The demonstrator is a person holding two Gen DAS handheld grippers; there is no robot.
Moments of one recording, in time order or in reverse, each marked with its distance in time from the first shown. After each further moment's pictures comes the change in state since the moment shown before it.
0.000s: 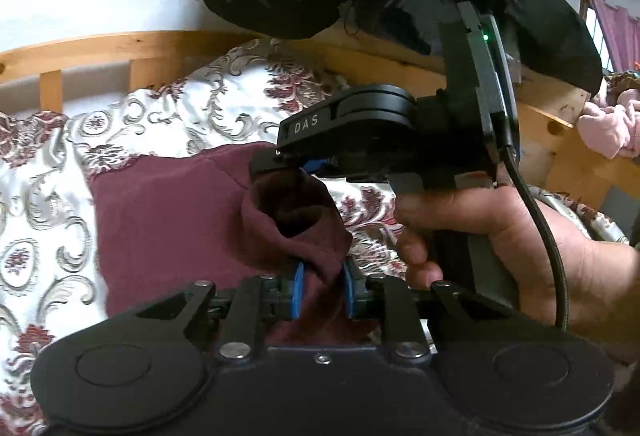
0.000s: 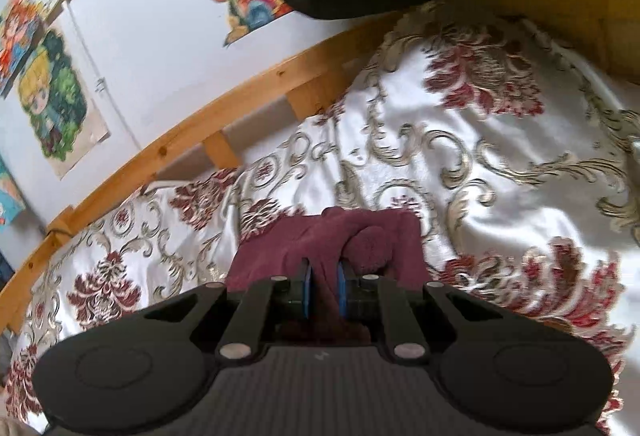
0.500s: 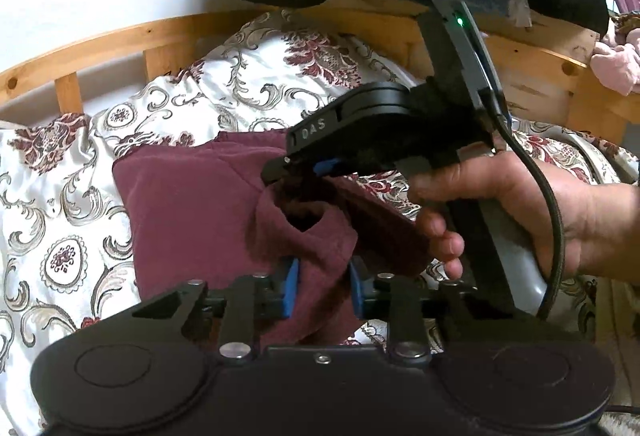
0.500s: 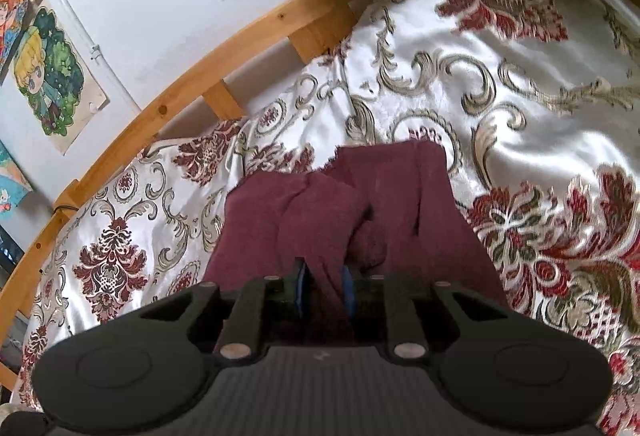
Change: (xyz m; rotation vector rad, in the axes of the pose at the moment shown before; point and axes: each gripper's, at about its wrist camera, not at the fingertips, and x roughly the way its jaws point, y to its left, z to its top) left arm -0.015 0.015 -0.010 0.117 0.107 0.089; right arm 0.030 0.005 -0.022 0.014 0.117 0.058
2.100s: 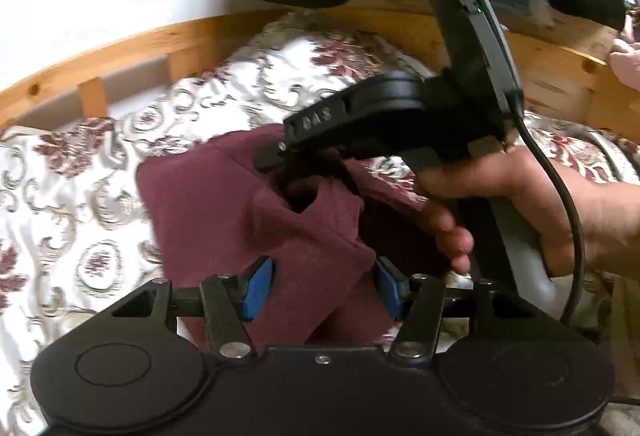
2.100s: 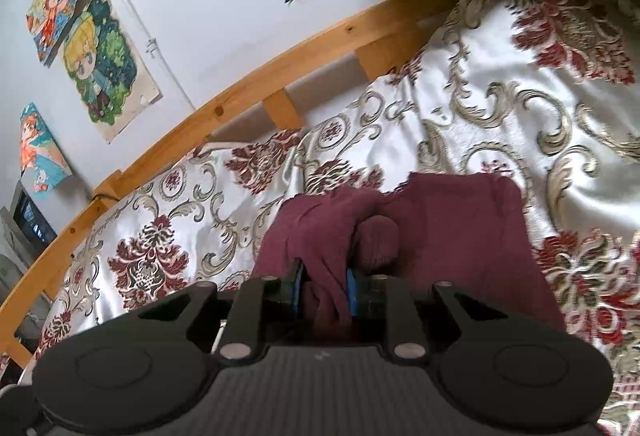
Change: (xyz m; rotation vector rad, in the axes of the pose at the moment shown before) left arm -0.006 0.011 0.008 0.005 0.027 0.053; right arm 0.006 0.021 0.007 -0.084 -0.032 0.119
